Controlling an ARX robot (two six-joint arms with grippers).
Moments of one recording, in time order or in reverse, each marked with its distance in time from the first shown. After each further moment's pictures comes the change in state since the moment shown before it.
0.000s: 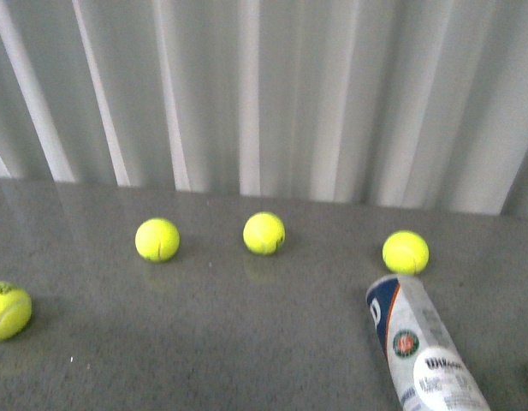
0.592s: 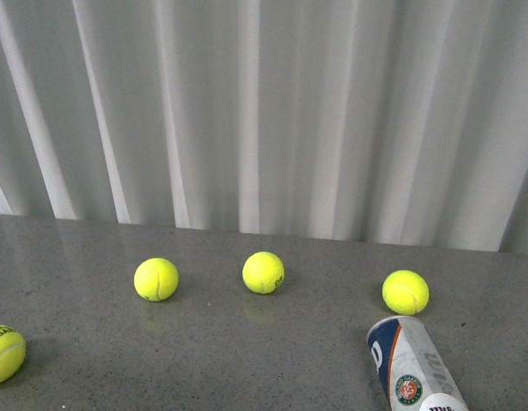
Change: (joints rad) left arm 0.000 0.000 0.000 0.000 0.000 0.000; right arm 0.000 0.000 0.000 0.000 0.000 0.000
